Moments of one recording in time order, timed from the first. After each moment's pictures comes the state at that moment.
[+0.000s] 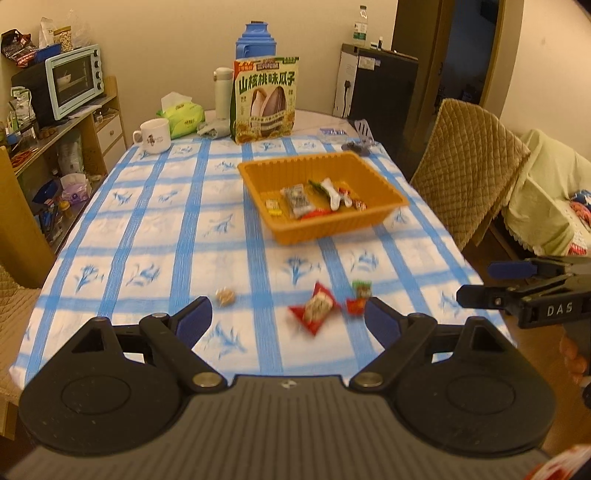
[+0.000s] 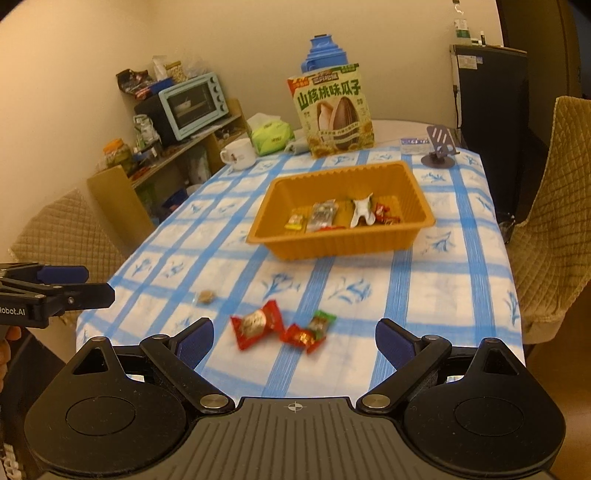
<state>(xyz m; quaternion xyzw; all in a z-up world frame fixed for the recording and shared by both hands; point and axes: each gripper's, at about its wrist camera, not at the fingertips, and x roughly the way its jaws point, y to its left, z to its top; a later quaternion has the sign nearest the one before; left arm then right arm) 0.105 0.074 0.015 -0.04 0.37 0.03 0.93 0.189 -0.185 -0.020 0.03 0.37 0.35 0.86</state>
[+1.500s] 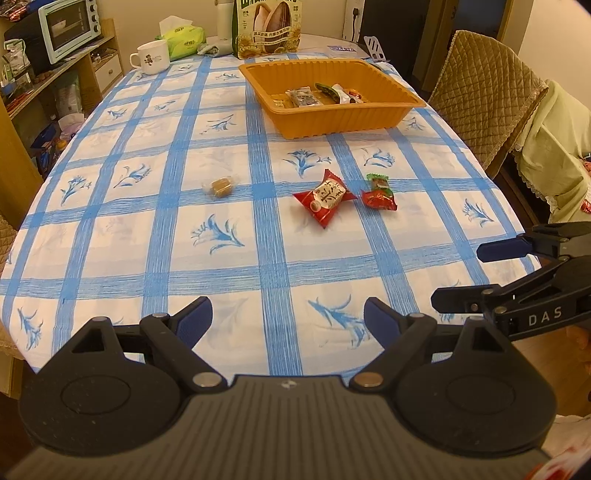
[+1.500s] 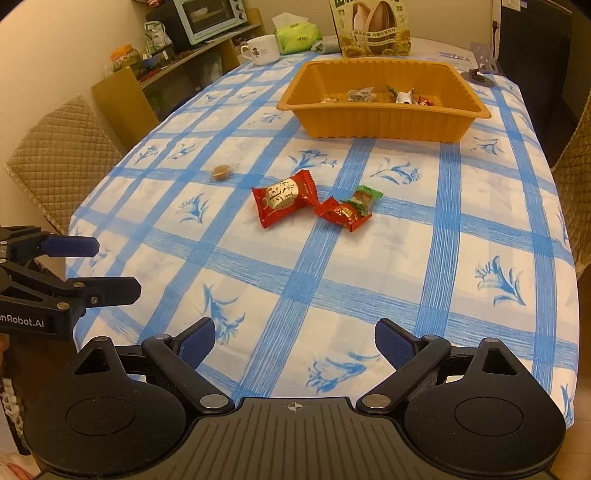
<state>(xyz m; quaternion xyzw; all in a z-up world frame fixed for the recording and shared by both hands) 0.095 0.065 -0.067 -0.04 0.46 0.04 0.88 0.168 -0.141 -0.096 -0.05 0.47 0.36 0.80</state>
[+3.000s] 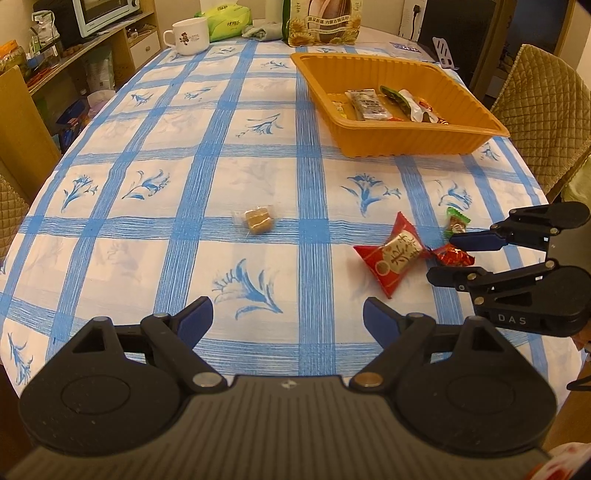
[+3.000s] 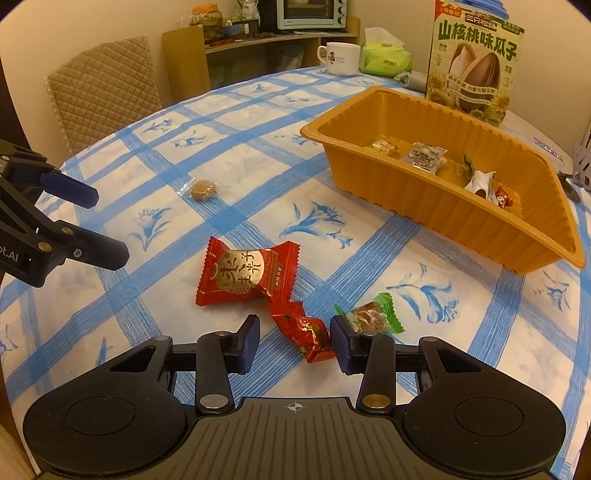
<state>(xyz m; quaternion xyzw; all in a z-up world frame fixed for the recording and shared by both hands) 0.181 0.100 -0.097 -0.07 0.48 0.11 0.87 0.272 -0.077 -0.146 -0.19 0.38 0.47 0.77</state>
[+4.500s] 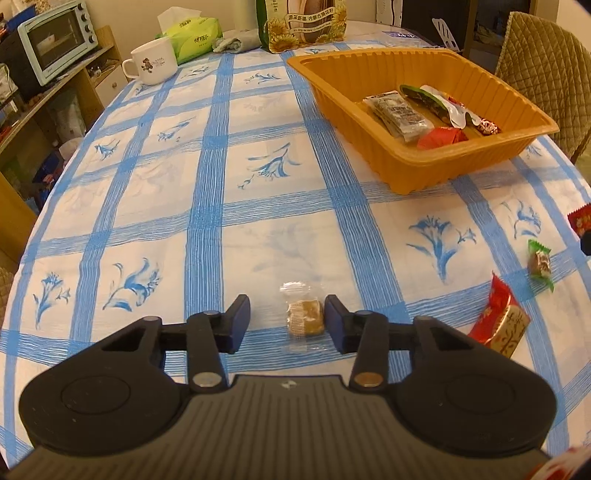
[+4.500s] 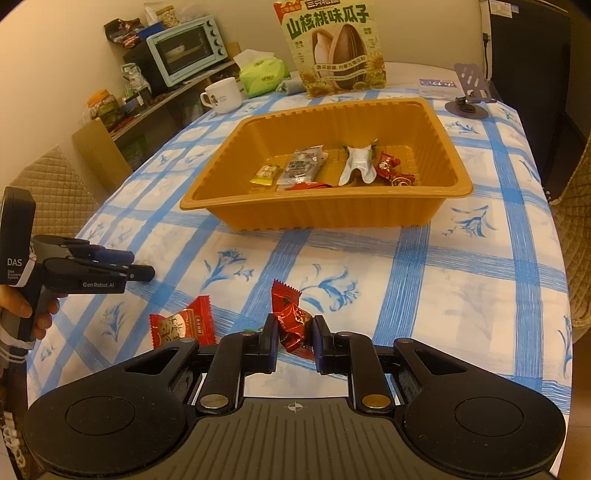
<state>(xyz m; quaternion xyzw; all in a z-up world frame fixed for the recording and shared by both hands) 0.272 0.154 -0.137 0.02 0.47 0.07 0.88 0.317 -0.149 -0.107 0.00 0.44 0.37 0.82</state>
